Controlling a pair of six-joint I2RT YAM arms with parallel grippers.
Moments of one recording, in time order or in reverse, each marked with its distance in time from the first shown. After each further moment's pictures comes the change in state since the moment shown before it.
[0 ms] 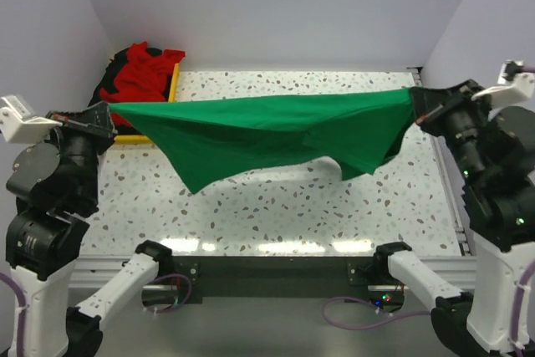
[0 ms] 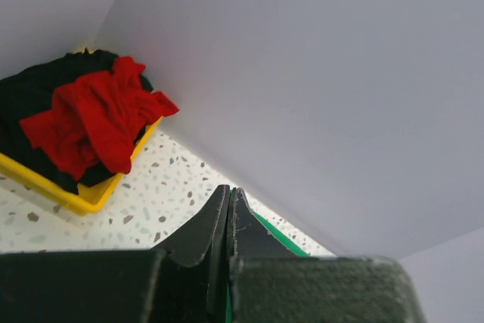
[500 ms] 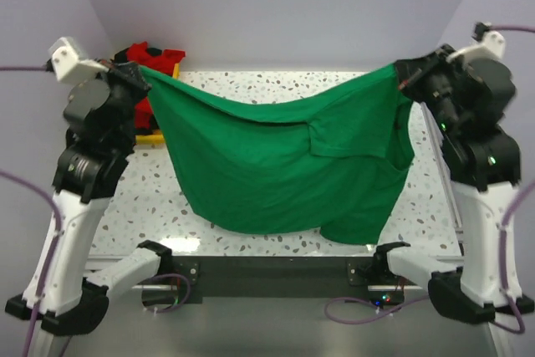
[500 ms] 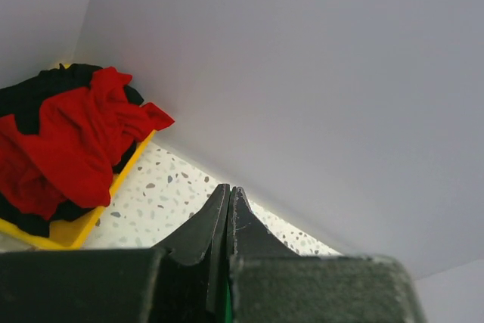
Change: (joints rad) left arm 0.003 0.236 0.026 0.243 0.010 0.098; right arm 0.000 0.158 0.100 0.068 0.016 -0.027
